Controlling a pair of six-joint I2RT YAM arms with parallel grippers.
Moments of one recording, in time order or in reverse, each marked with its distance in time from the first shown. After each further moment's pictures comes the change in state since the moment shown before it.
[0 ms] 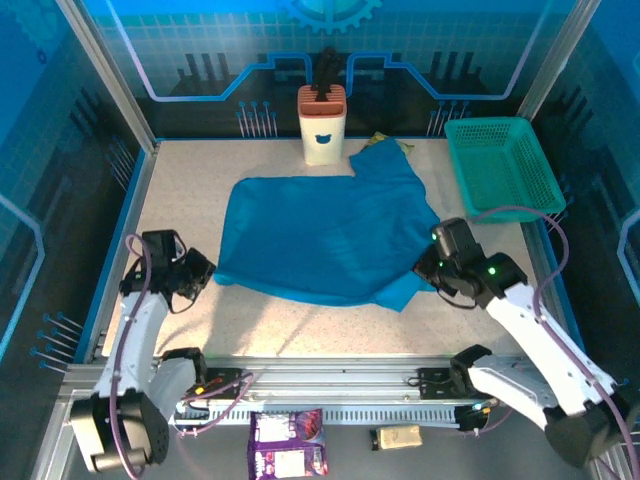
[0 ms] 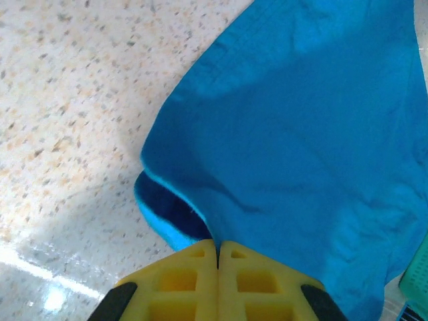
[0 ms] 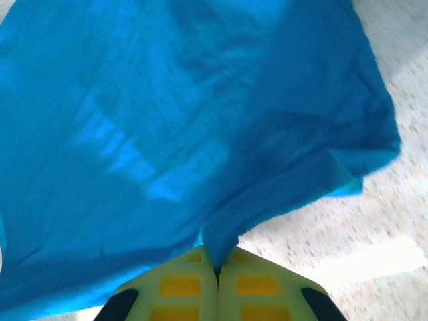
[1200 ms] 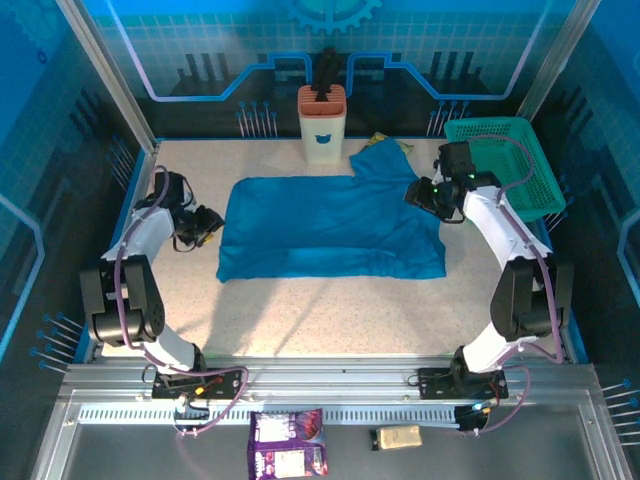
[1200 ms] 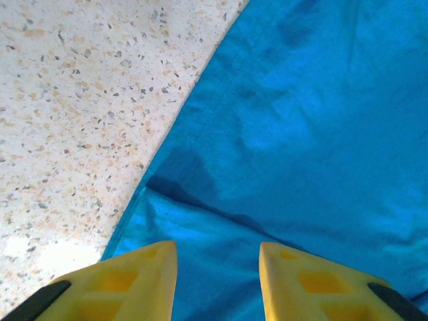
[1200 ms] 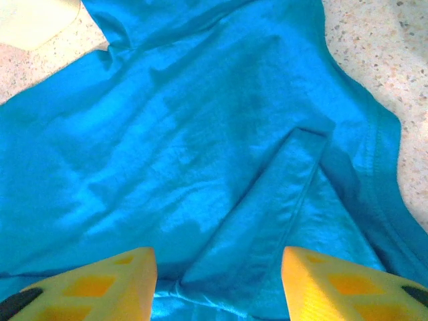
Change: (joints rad) left arm 0.000 0.643 0.440 0.047 0.006 0.301; right arm -0.317 0.656 0.426 0.207 -0.224 -0.491
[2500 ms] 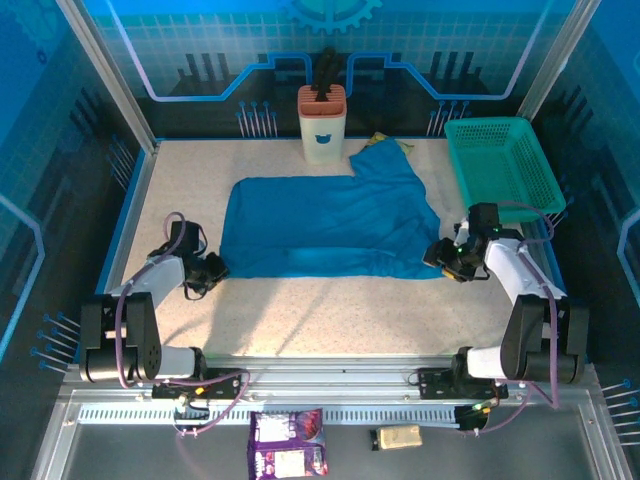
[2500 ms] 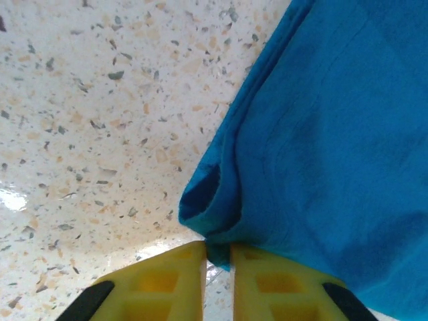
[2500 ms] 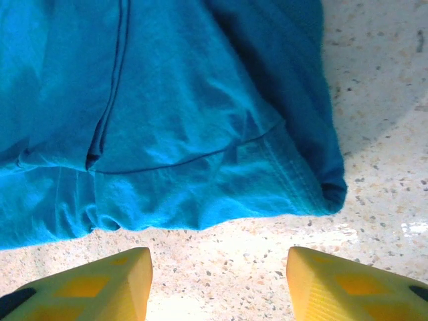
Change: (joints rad) left arm -0.069 -0.214 -0.464 0.183 -0.089 -0.047; right arm -0.220 -0.251 -0.523 0.001 -0.188 -0.119
